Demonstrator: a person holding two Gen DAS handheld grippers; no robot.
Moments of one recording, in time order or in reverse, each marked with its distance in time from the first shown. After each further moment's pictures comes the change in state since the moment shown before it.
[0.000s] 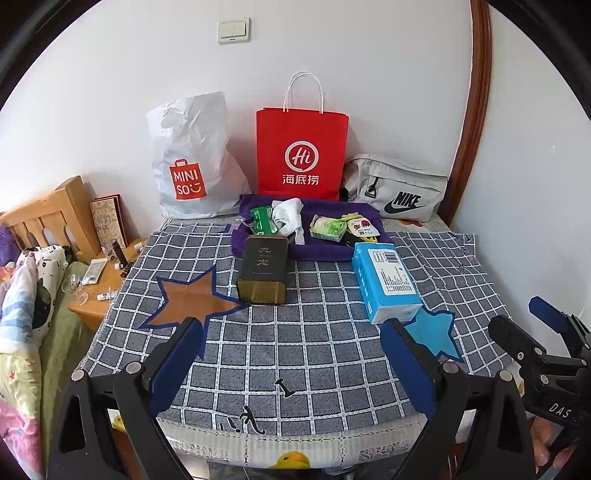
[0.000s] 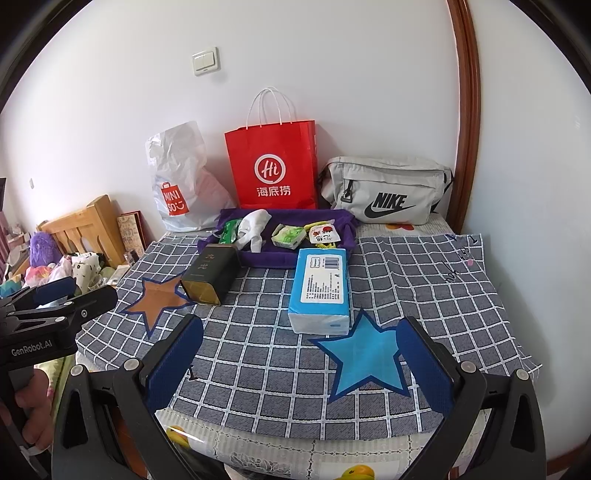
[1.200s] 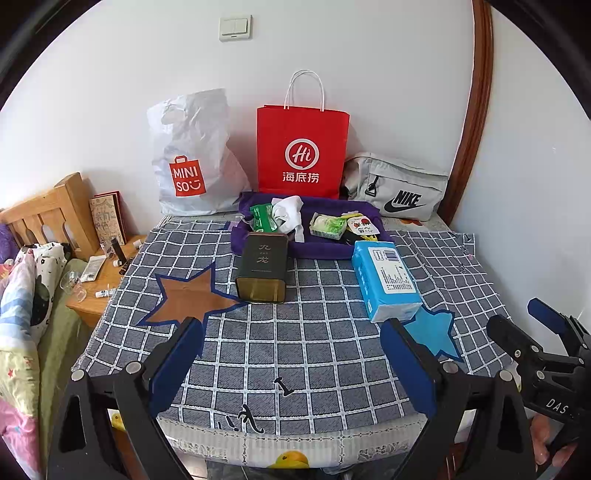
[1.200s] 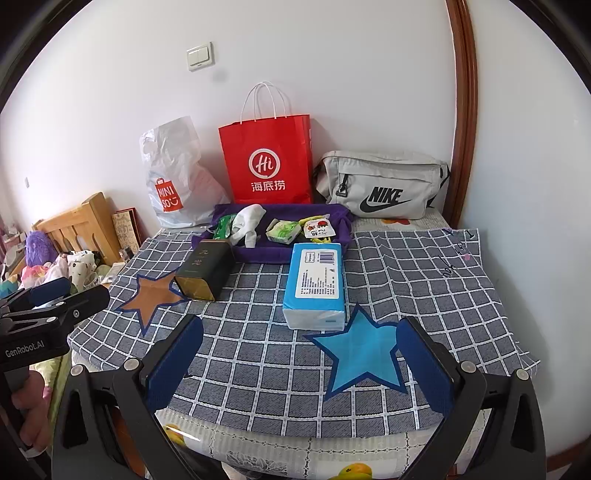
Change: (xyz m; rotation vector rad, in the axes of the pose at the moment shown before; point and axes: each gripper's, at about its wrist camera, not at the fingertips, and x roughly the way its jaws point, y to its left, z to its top) left arm 0.002 0.001 0.000 0.002 0.004 -0.002; right arm 0.005 -0.005 -0.004 0.003 0.018 -0.014
